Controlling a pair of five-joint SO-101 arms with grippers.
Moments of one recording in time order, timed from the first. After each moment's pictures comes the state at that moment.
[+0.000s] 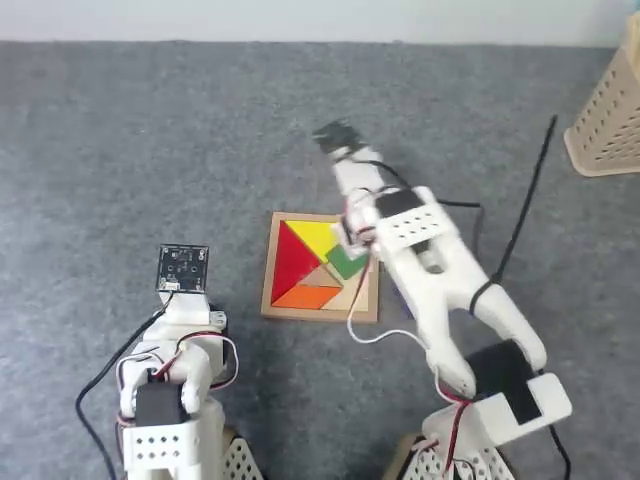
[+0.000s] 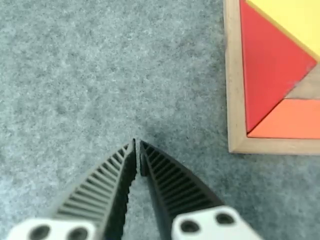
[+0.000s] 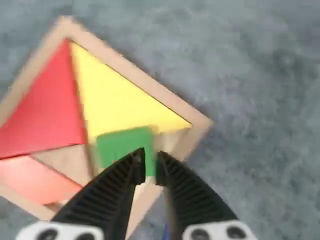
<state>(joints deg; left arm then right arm) -10.2 -103.3 97.2 72.0 -0.7 -25.8 0.8 23.9 51.3 9.0</state>
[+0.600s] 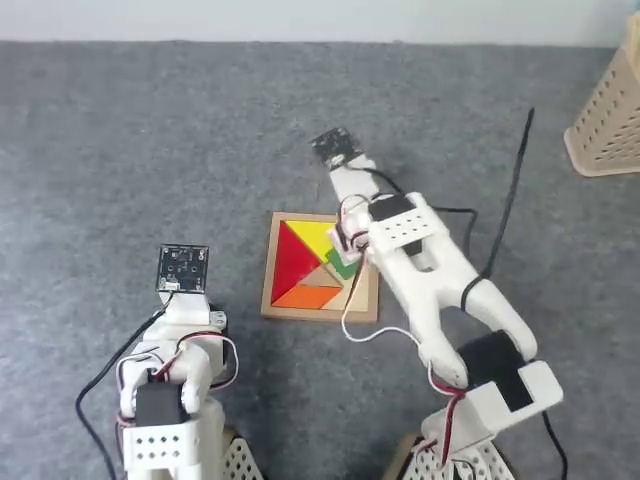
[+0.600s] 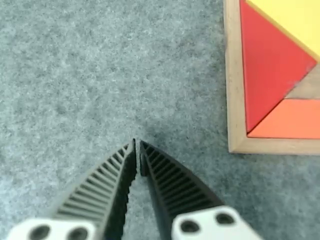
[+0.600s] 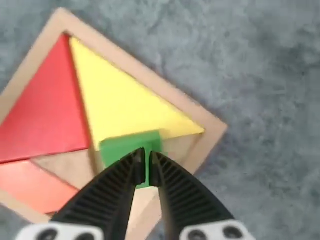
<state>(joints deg) -10.2 -103.3 97.2 72.0 -0.7 -28.8 4.1 25.1 48.4 8.7</state>
